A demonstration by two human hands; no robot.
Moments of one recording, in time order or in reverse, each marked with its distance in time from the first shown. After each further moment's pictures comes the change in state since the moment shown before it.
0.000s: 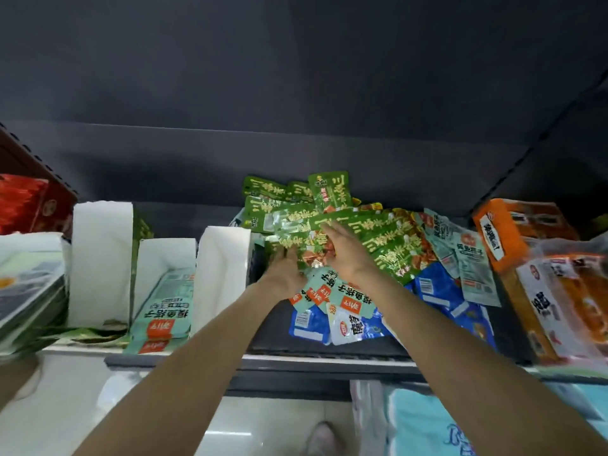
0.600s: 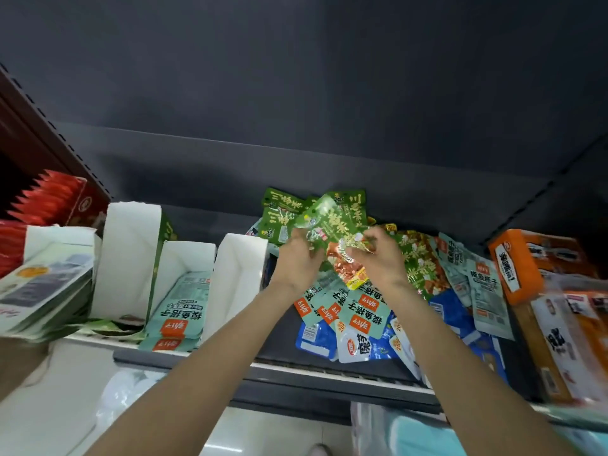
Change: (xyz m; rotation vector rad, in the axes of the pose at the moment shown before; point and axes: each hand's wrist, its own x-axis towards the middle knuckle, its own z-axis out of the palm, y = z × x) left_hand -0.029 0.025 -0.034 -0.382 0.453 0.140; right_hand -0.030 -0.019 -0.048 0.536 0.236 0.158
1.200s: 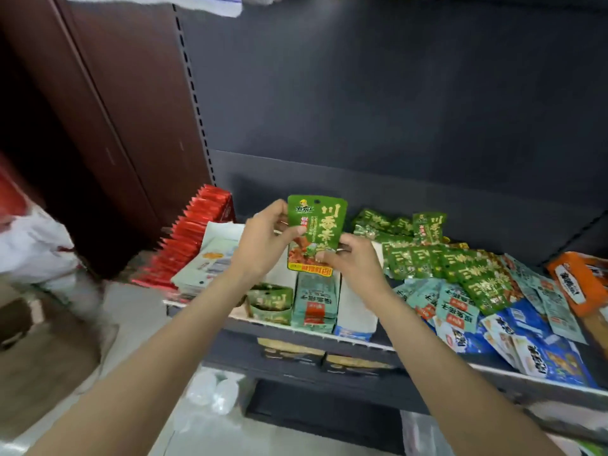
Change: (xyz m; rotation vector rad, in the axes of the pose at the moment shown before) left_hand -0.097 -0.117 -0.252 -0.255 0.218 0.336; right_hand -0.130 -0.154 0.174 0.145 -0.117 -0.358
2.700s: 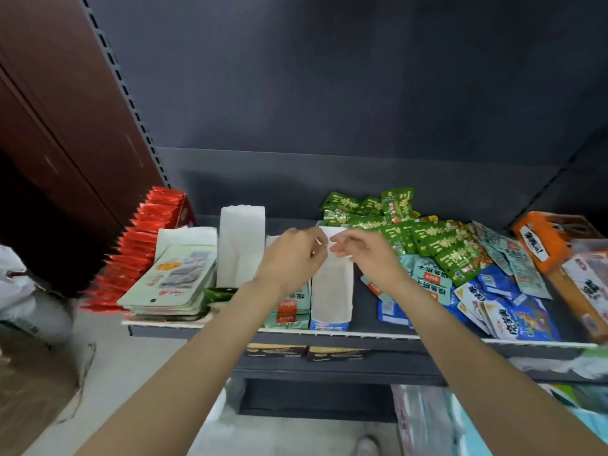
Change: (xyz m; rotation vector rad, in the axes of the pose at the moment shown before) left_hand 0.007 0.015 0.087 0.497 -0.316 0.111; right_hand 0.004 0.050 -0.063 0.003 0.012 0.124
